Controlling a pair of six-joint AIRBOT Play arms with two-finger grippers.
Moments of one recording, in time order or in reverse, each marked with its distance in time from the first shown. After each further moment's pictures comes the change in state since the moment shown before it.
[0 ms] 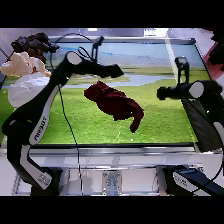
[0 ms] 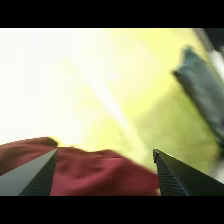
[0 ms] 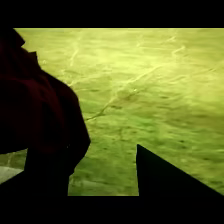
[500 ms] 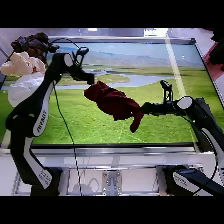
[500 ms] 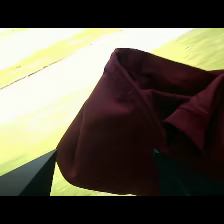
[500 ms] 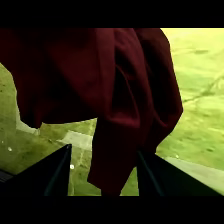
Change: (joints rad) left arm 0.054 -0.111 0.043 0.591 -0.142 -0.058; right arm 0.006 -0.023 -0.218 0.443 -0.081 -0.183
